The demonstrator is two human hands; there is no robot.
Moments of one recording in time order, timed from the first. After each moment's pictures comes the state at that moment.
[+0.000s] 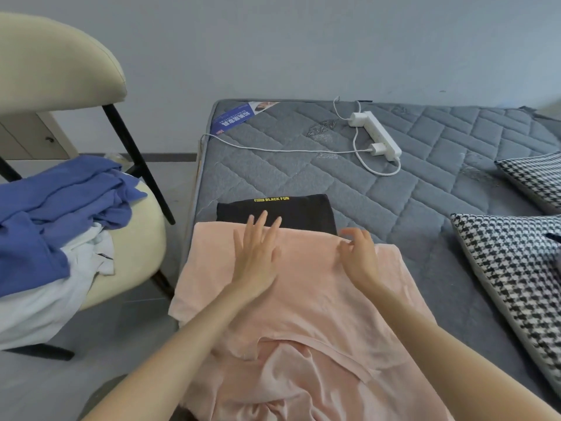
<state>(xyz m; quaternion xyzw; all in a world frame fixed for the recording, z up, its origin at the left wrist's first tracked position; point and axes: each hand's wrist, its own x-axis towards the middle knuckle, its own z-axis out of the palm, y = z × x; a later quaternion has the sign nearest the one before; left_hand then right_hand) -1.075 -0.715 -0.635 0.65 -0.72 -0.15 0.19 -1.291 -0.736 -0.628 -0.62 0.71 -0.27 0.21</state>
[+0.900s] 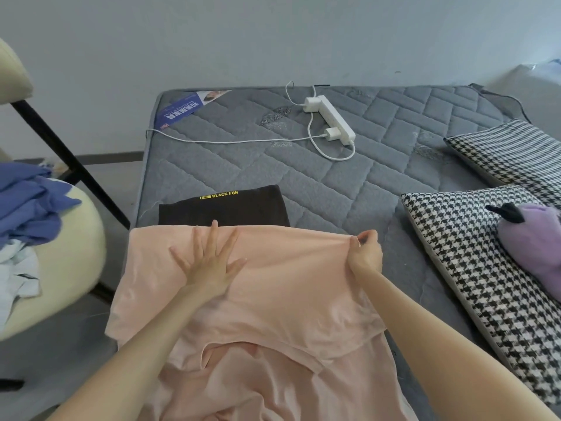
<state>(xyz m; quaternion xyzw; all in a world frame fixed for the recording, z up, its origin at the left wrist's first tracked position) -1.090 -0.724 -0.664 0.68 -0.71 -0.16 -0.02 -1.389 -0.746 -0.663 -0.33 0.86 -0.30 0.25</state>
